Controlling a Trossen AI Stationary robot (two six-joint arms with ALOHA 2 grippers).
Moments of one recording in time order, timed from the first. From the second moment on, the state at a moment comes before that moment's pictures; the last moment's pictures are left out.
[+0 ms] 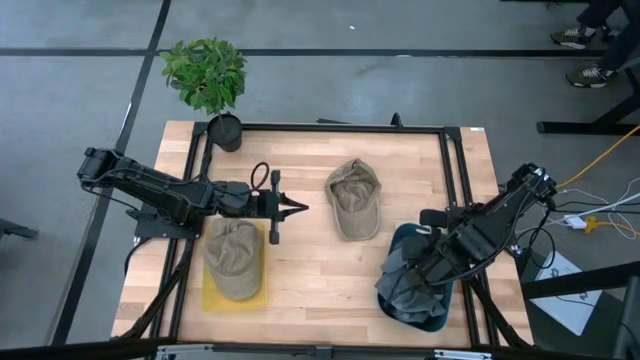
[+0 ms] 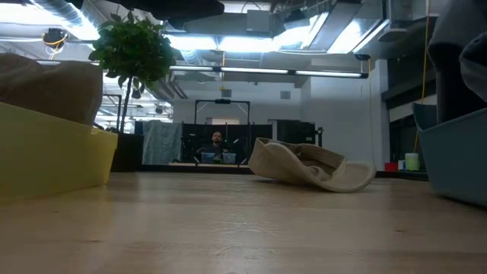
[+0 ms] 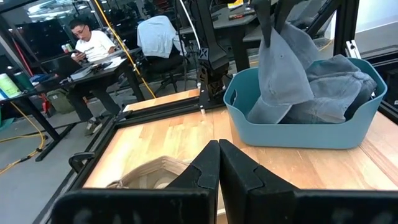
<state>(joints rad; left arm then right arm) -0.17 1.17 0.68 0.34 -0.27 0.22 0.68 1.50 1.57 -1.57 0.27 0.75</state>
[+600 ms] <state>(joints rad) -0.17 1.17 0.68 0.34 -0.27 0.21 0.69 1.50 1.38 -1.33 0.12 0.79</state>
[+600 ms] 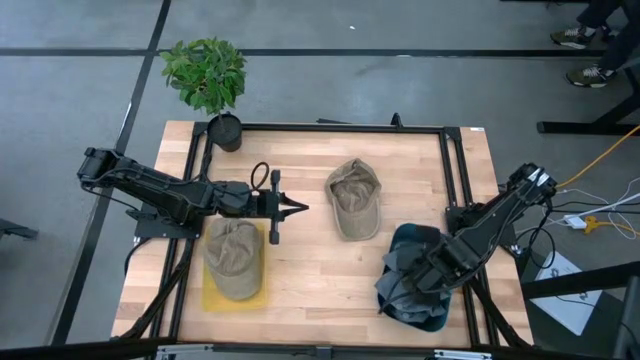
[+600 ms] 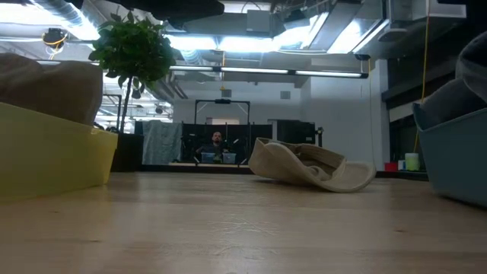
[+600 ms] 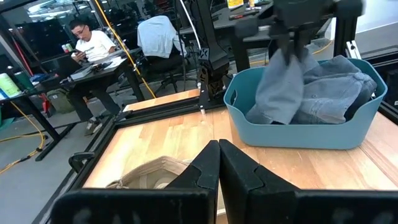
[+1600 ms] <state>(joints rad) -0.17 1.17 0.68 0.34 -0.27 0.21 0.67 1.51 1.29 -0.91 -0.01 0.70</state>
